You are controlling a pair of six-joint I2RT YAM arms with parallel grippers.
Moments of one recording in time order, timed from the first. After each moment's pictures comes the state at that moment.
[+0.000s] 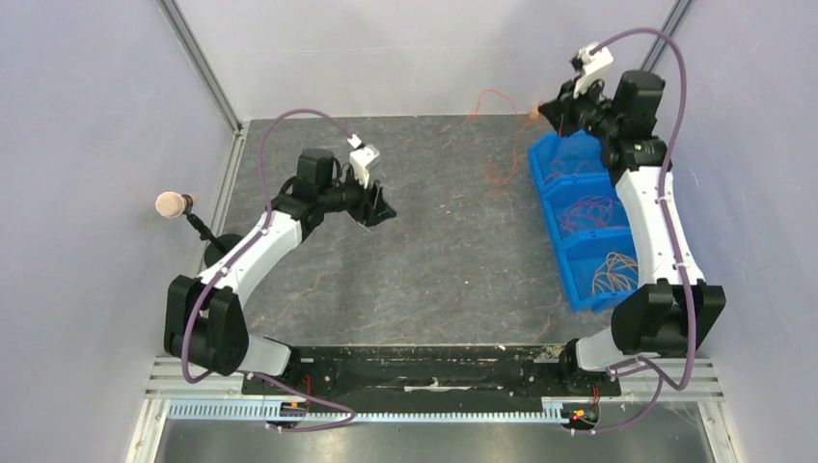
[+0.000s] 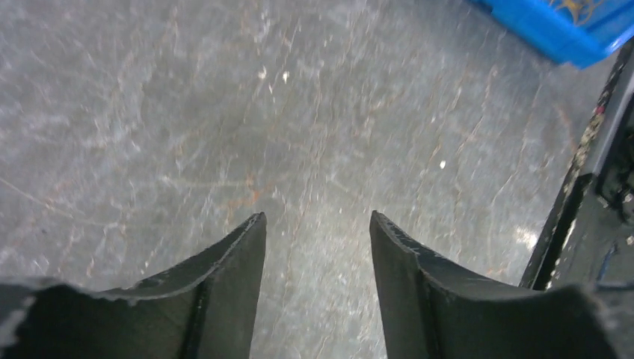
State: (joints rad) left arm -0.32 1.39 0.99 -0.22 0.63 0.17; right arm -0.05 1.47 1.49 -0.30 -0.60 -0.20
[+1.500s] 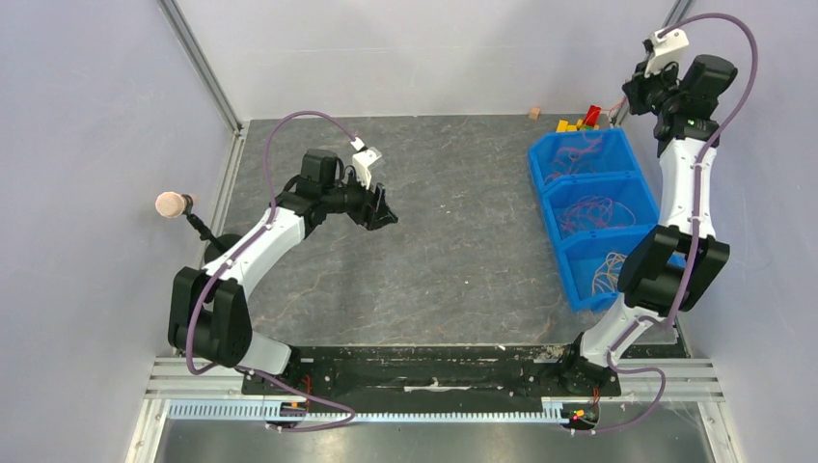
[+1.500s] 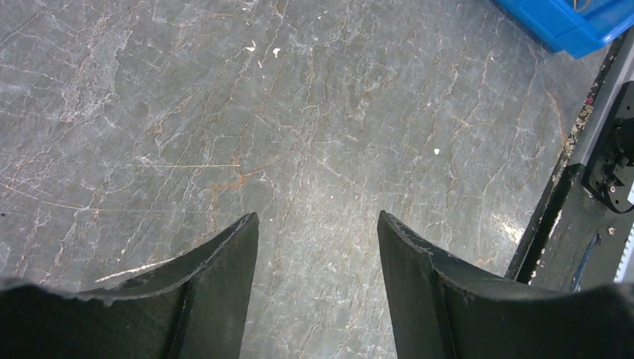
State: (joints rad) left arm -0.33 1.45 1.05 -0.26 0.65 0.14; right arm -0.37 1.77 1.81 -0.25 -0.55 -0.33
